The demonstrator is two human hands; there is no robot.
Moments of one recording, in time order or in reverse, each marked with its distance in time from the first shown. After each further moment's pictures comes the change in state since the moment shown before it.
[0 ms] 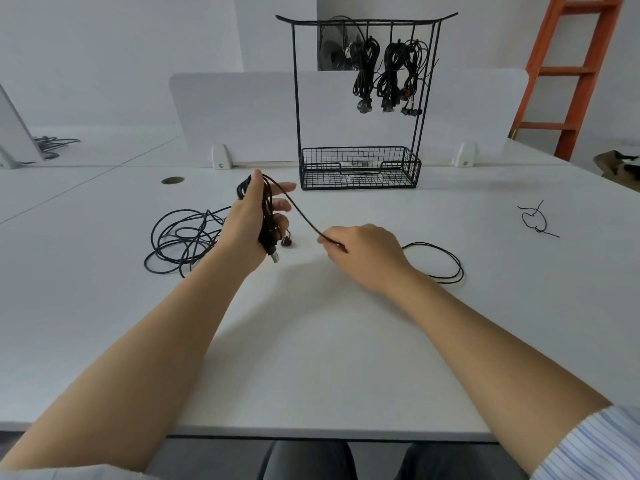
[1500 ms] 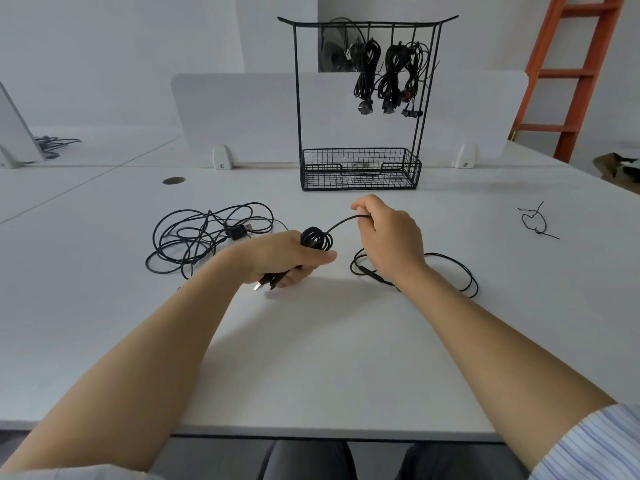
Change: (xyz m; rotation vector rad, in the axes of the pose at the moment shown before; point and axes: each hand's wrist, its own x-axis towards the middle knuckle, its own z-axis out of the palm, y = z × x) left_hand -0.016 -0.002 0.004 0.905 -0.605 -0.255; right_hand 0.002 0.014 -0.007 0.174 0.280 0.215
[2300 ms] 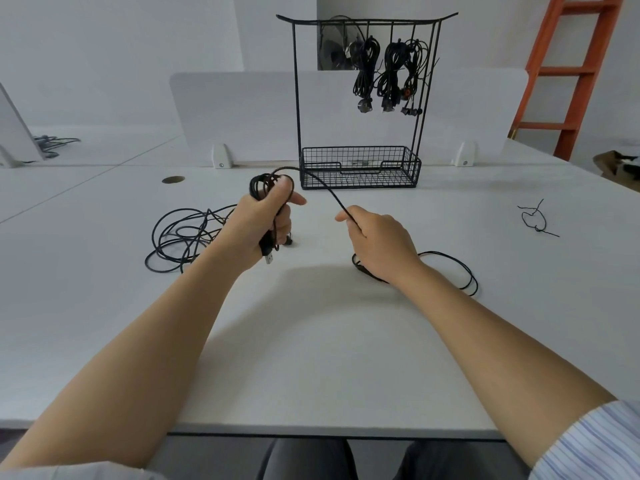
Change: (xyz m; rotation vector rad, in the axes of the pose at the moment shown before) left_hand 0.002 -0.001 -0.011 -0.651 0.496 0.317; right_hand 0.002 0.003 0.005 -0.031 -0.188 -0.090
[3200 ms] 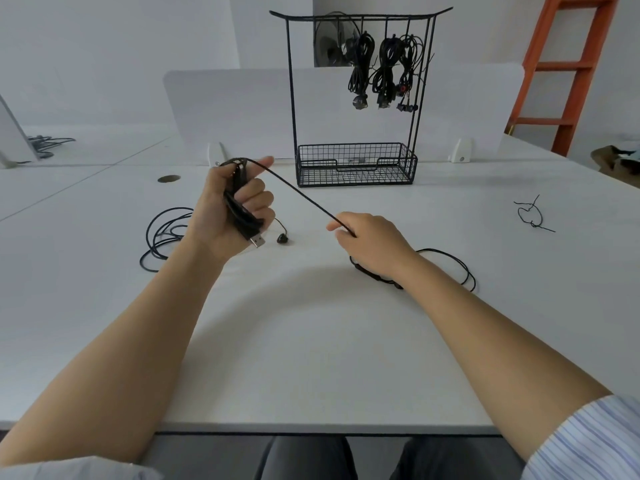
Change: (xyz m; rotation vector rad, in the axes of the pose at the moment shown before) left_hand 0.008 0.005 -0.026 -0.718 -0.311 -0.055; right_hand 0.000 -0.002 -0.006 0.047 -0.172 0.036
